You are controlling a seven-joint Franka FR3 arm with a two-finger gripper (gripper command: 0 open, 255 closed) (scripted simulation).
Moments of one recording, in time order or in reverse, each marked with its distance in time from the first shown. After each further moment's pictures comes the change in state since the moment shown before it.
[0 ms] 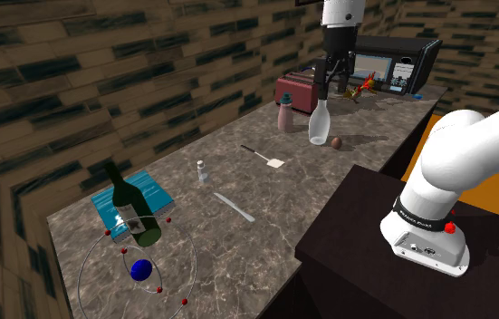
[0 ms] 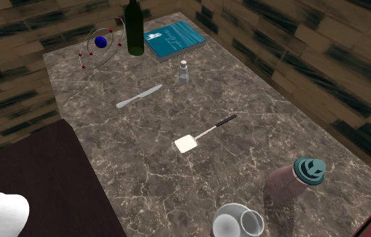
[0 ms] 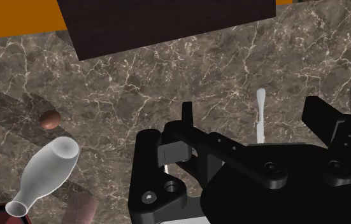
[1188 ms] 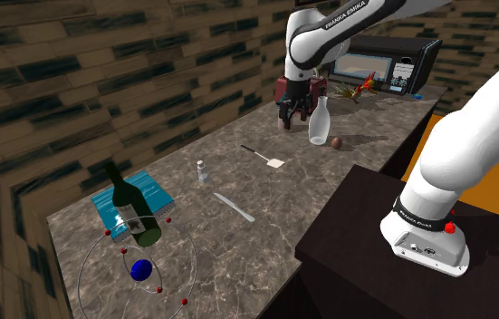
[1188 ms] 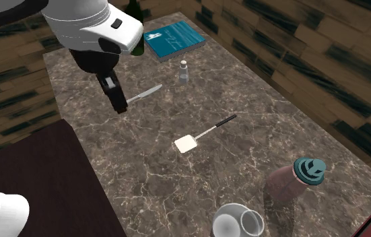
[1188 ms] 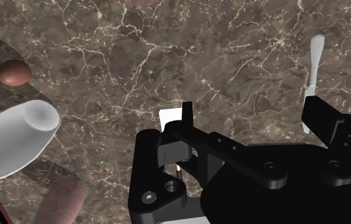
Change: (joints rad) arm -0.022 0.468 -0.044 -0.041 -0.044 0.551 -0.108
